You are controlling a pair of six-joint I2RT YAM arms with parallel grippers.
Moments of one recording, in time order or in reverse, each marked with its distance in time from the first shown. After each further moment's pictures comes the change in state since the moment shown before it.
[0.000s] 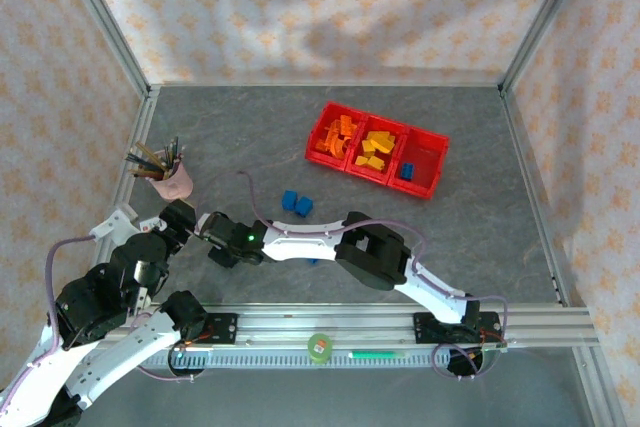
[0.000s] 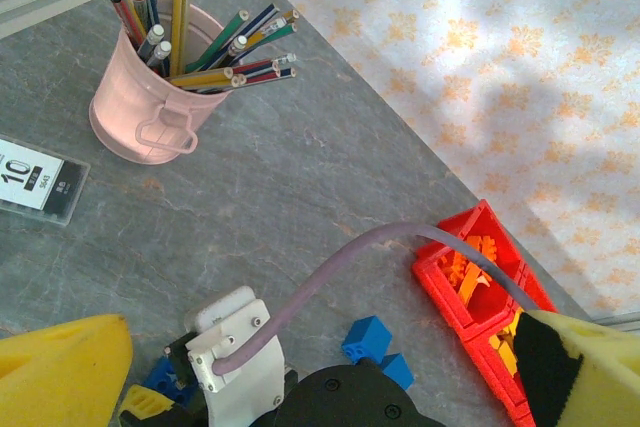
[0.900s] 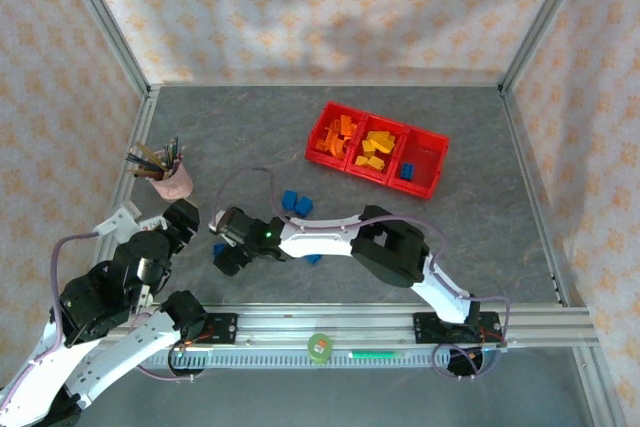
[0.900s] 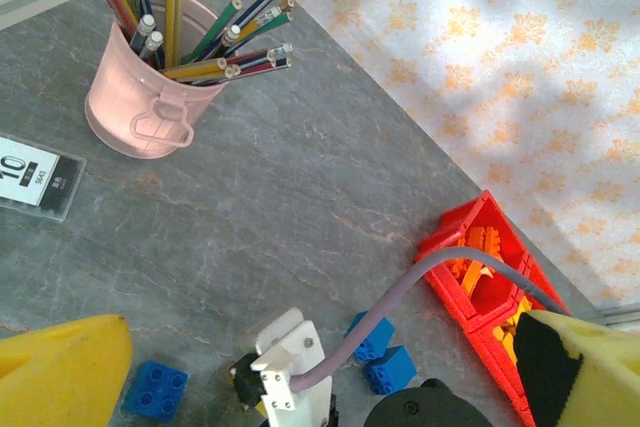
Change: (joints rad) left arm 0.000 0.018 0.000 0.005 0.010 0.006; right arm -0.025 -0.137 -0.205 0.078 -0.126 0.084
